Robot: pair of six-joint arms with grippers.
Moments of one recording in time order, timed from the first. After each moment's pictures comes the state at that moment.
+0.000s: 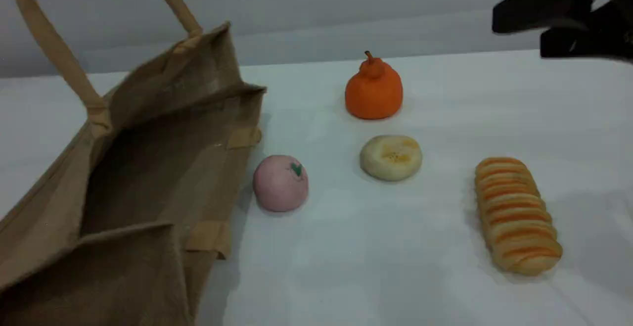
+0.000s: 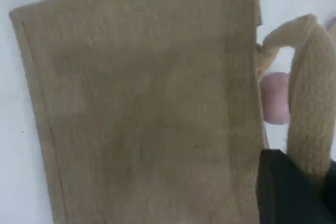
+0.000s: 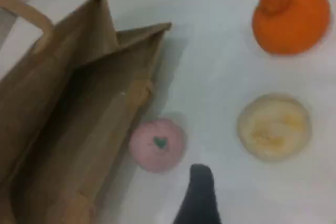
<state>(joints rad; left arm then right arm) -0.09 1.74 -1.68 -0.26 1.22 0.21 -0.02 1.55 -0.63 1.74 0.62 -1.53</state>
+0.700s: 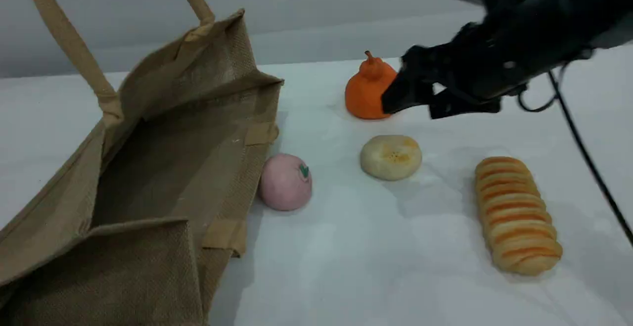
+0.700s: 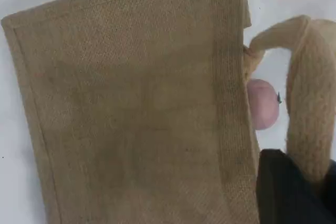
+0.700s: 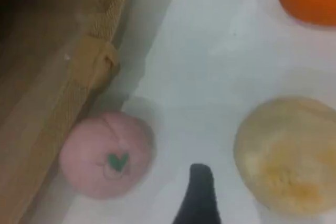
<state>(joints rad) -0.09 1.74 -1.70 -0.32 1.22 0.27 0.24 2.03 -1.02 1.75 0.38 -1.54</state>
